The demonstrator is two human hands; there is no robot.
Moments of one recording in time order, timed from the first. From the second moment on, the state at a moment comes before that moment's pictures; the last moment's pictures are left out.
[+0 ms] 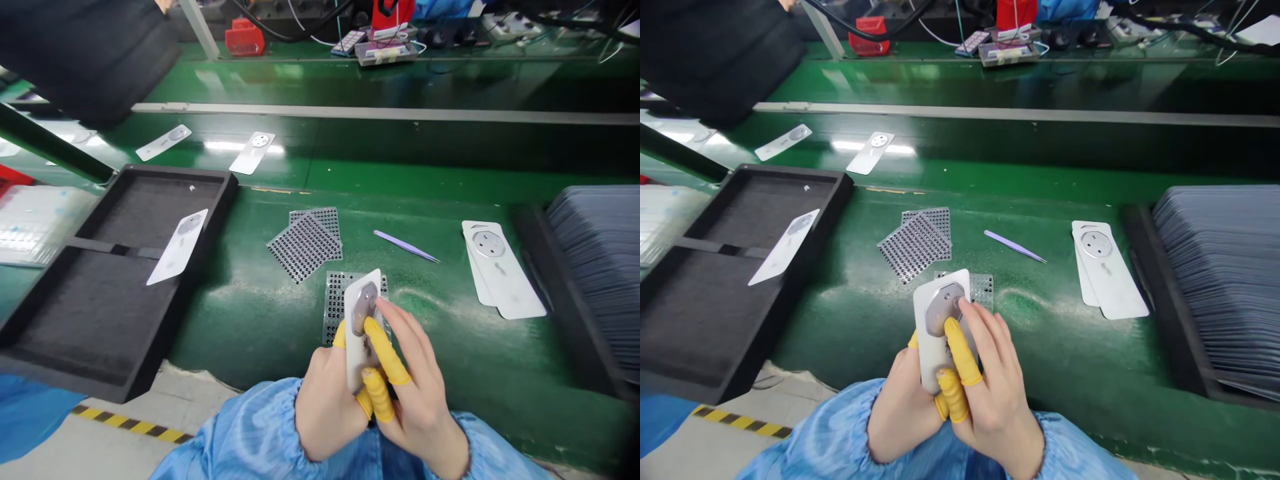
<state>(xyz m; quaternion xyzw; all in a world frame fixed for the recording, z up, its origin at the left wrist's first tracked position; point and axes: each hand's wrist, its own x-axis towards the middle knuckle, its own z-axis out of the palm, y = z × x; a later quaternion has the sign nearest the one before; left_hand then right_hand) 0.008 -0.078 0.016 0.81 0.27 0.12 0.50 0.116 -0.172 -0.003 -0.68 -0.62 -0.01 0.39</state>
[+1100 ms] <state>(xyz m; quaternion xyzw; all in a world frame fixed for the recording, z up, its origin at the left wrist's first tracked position) 0.010 -0.058 0.026 0.42 0.31 0.21 0.82 0.120 -0.171 0.003 -0.69 -0.32 0.14 0.64</state>
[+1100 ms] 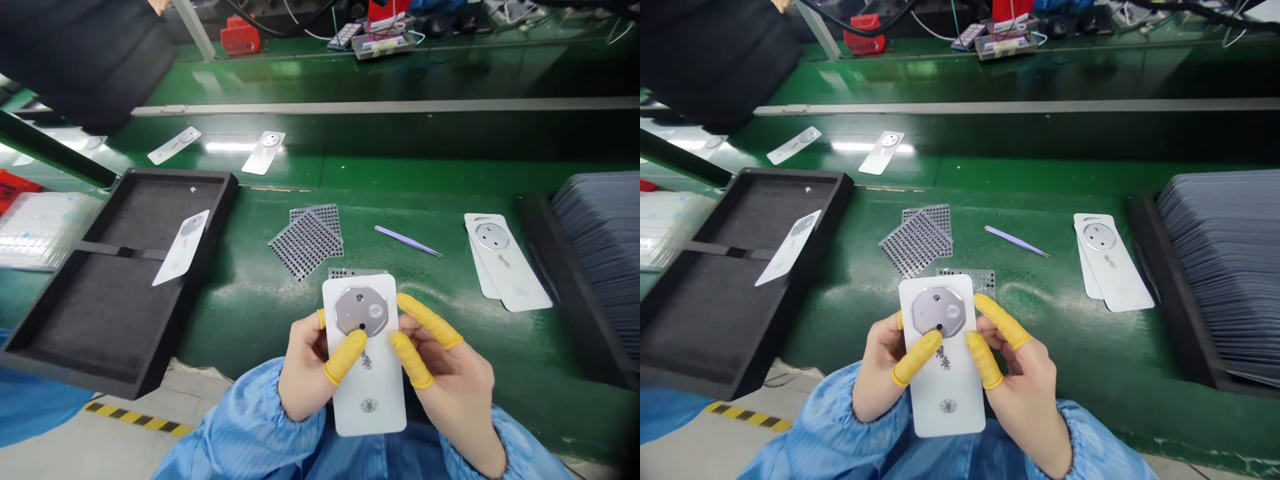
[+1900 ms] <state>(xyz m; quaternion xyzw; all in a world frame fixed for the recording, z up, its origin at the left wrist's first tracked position) 0.015 -0.058 0.019 0.46 0.32 0.23 0.79 0.113 -0.172 -0.009 -0.72 -0.35 0.05 0.60</state>
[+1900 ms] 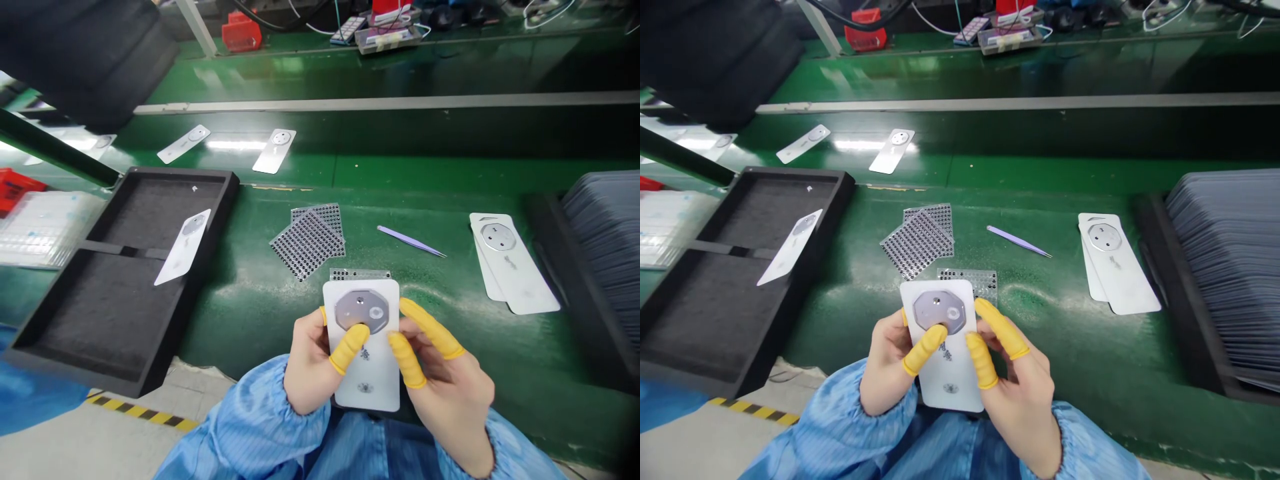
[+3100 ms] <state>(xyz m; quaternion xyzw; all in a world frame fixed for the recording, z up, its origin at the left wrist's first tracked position) 0.018 -0.041 0.022 0.49 0.37 0.22 0.76 0.097 -0.158 -0.018 -0.72 -0.33 0.04 0.60</state>
